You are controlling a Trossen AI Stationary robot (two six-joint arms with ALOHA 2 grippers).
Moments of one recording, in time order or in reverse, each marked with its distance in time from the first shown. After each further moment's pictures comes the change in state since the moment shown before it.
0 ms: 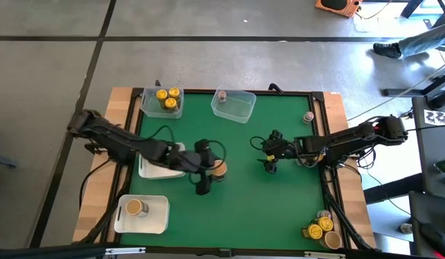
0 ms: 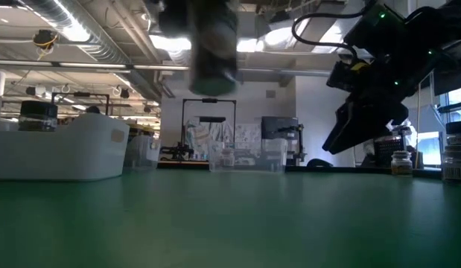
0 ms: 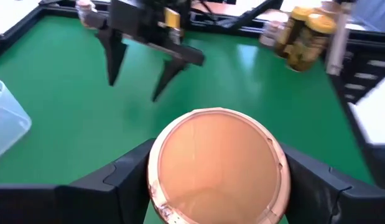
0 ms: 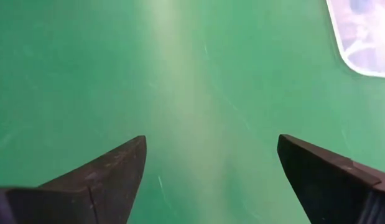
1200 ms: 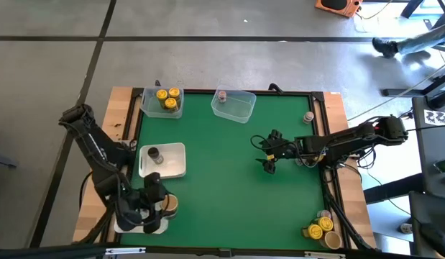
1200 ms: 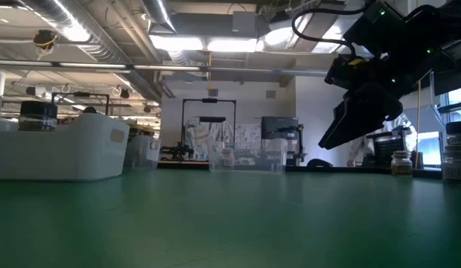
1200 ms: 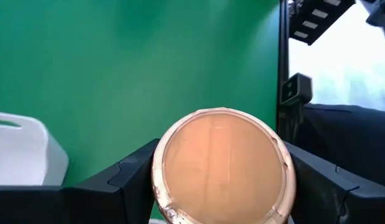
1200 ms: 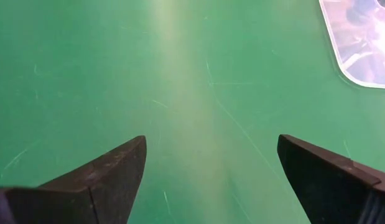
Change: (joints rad) left arm -0.652 -0.142 0.000 -0.552 -0.327 -0.797; right arm 0.000 0.000 0.000 0.042 0.000 0.015
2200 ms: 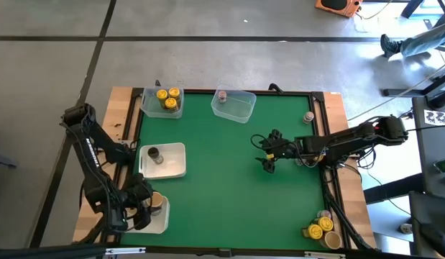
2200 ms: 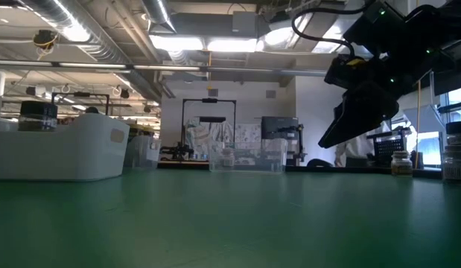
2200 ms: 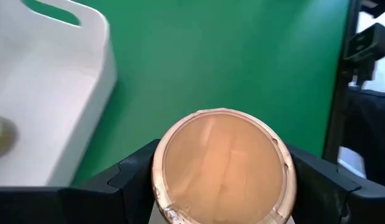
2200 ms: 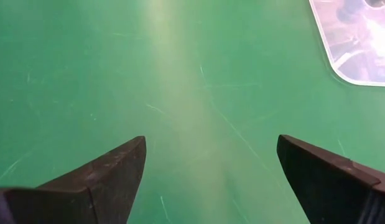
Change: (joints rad) left arm -0.183 0.005 -0.100 -0.220 -0.024 -0.436; right arm 0.000 0.000 0.000 0.006 0.019 0.025
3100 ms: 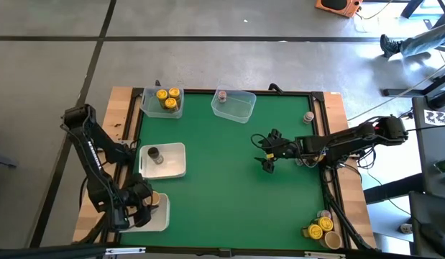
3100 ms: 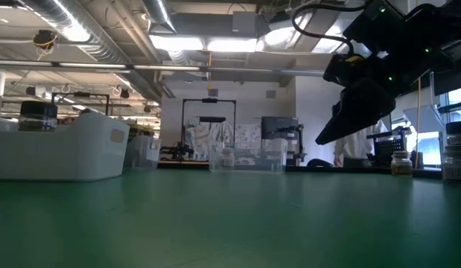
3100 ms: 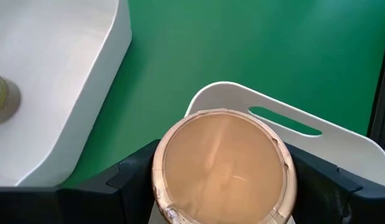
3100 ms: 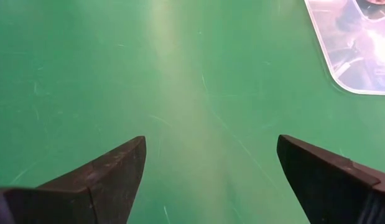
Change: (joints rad) left arm -0.019 0.010 -0.110 0.036 0.077 -0.077; right arm 0.000 0.000 0.000 0.030 0.000 0.000
